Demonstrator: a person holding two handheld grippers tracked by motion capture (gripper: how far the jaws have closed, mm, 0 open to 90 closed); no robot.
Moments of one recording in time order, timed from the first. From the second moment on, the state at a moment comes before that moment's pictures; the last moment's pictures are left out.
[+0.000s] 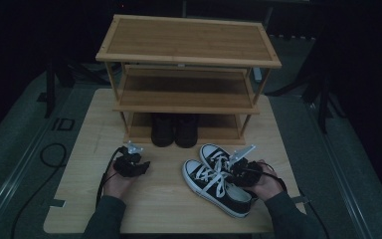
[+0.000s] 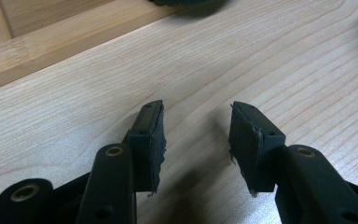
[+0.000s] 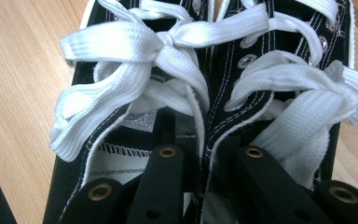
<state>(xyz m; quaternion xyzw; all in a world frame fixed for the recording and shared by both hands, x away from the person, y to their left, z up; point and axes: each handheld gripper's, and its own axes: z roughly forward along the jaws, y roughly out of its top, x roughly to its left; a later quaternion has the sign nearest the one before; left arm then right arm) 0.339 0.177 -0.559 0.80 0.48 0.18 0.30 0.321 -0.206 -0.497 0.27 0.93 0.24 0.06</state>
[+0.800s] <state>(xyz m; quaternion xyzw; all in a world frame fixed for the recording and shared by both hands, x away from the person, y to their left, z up) 0.339 0.177 -0.559 0.80 0.48 0.18 0.31 0.325 -0.224 -0.466 0.24 0.93 0.25 0.08</state>
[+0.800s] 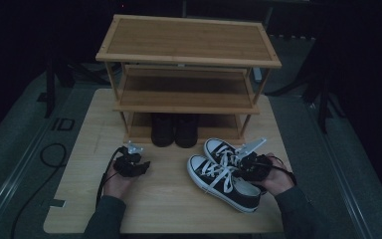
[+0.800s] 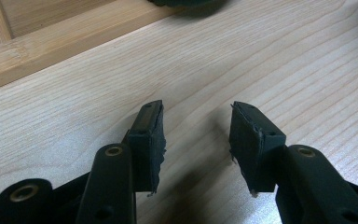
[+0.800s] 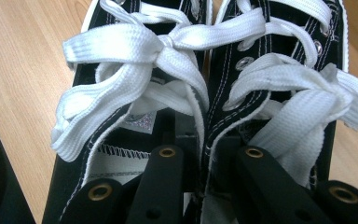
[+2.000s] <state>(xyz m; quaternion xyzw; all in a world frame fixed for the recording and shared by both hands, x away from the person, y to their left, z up) 0.339 0.177 -0.559 0.81 0.48 0.18 0.30 0.334 -0.214 -0.412 0.19 0.94 0.25 0.10</state>
